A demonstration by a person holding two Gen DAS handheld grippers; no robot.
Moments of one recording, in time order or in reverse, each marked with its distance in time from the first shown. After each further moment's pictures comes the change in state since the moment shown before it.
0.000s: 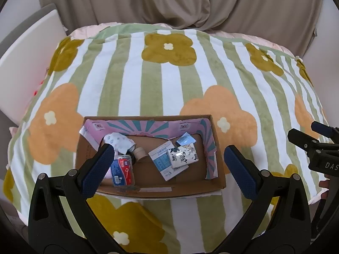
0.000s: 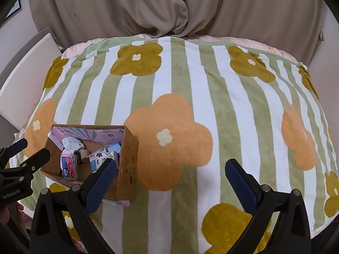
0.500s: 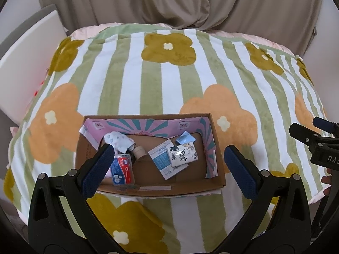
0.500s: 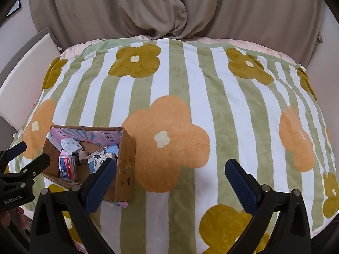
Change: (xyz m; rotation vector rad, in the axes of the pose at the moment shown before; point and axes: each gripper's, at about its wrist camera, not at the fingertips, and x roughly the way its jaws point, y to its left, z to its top) left arm -0.002 -0.004 -0.003 -0.001 -0.009 0.002; right arm -0.001 -0.001 0.002 -0.009 -0.011 -0.011
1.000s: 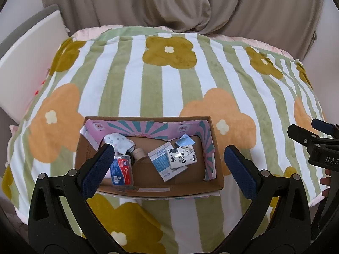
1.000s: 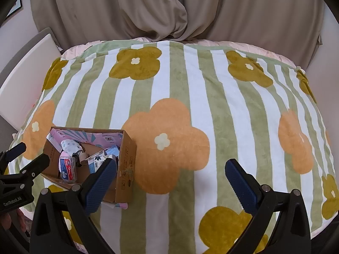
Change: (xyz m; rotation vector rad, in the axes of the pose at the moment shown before) left arm -0.004 0.001 -0.001 -0.016 -0.018 0.000; right arm -0.002 0.001 0.004 -0.012 -0.011 -0.003
